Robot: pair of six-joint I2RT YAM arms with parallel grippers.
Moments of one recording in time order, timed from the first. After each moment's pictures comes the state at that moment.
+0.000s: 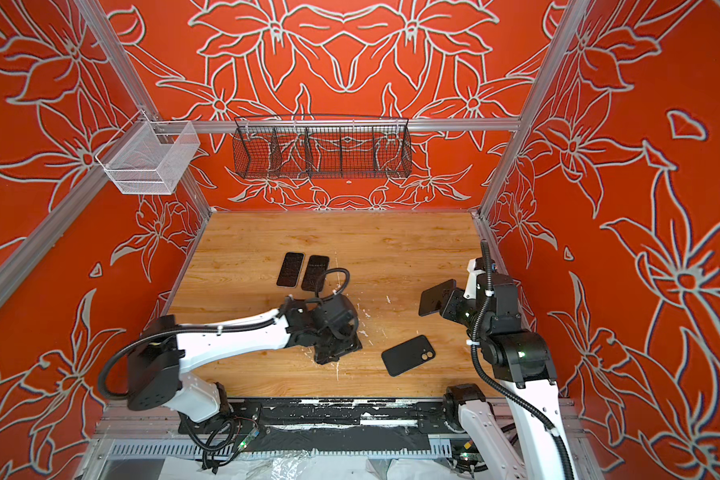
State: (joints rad) left arm -1.05 1.62 1.13 -0.69 0.15 -1.43; right arm 0.09 0.65 1.03 -1.01 -0.08 0.47
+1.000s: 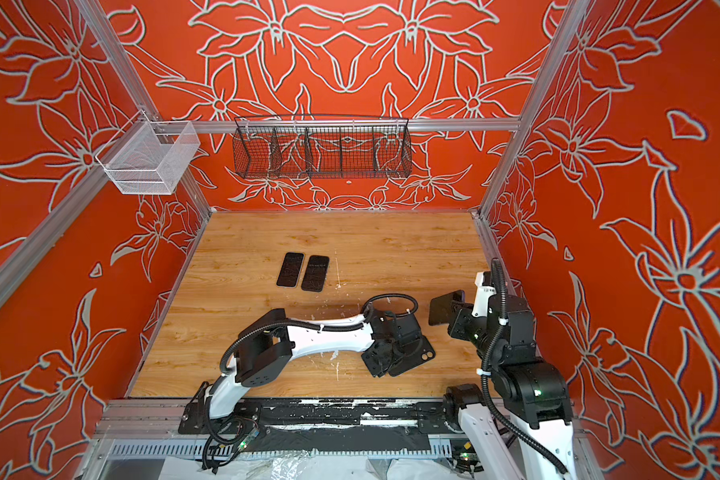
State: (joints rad) left arm -1.18 2.23 1.76 -0.98 0.11 -1.80; right arm 0.09 0.53 1.04 -1.09 -0.05 0.38
